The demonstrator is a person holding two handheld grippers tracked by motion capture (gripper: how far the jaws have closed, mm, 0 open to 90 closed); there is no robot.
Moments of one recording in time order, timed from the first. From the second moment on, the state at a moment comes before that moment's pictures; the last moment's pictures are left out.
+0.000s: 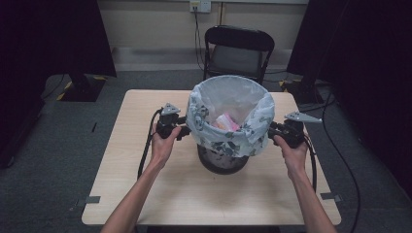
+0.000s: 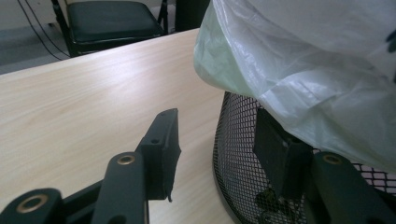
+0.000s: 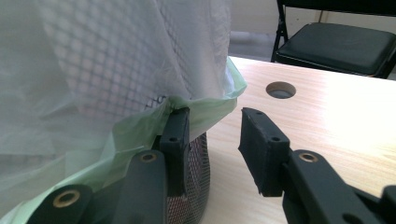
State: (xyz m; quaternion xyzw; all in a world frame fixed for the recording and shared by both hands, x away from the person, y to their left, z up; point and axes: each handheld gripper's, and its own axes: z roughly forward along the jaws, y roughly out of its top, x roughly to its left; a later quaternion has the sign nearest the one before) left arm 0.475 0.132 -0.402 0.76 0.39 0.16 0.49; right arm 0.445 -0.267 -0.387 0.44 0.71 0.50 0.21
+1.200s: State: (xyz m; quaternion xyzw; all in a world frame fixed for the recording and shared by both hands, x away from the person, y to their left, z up) left arm 0.391 0.187 -0.410 0.76 0.36 0.11 0.53; right arm 0.401 -0.240 -0.389 0.39 0.74 0.53 0.15
